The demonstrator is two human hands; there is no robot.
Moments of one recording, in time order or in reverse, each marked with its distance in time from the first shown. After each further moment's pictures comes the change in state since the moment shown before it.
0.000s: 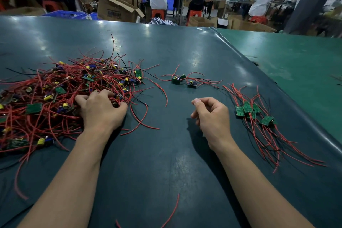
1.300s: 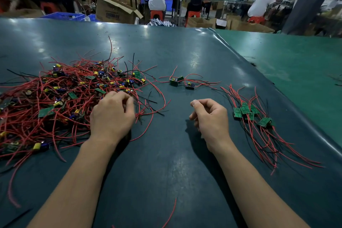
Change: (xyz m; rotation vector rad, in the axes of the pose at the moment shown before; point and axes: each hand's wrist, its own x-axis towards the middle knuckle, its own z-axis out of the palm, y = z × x) left_hand -0.027 0.028 -0.013 -0.133 0.001 0.211; right_hand 0.003 0.001 -0.001 0.023 0.002 0.029
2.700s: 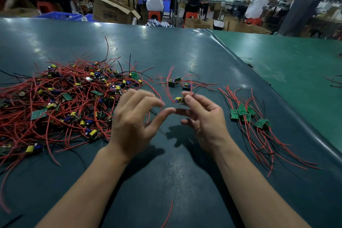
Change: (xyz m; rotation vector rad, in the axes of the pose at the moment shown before) left_hand -0.022 0.038 0.009 -0.368 0.341 0.724; right_hand -0.010 -0.021 0.000 0.541 -0.287 0.141
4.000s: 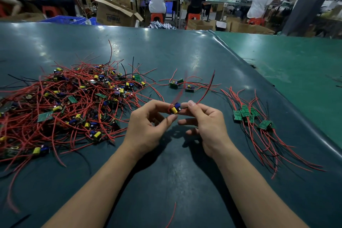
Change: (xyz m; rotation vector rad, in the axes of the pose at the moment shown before) left_hand -0.008 0.008 0.016 -0.606 -0.181 -0.650; right_hand 0.000 0.003 0.000 -0.254 0.120 0.079
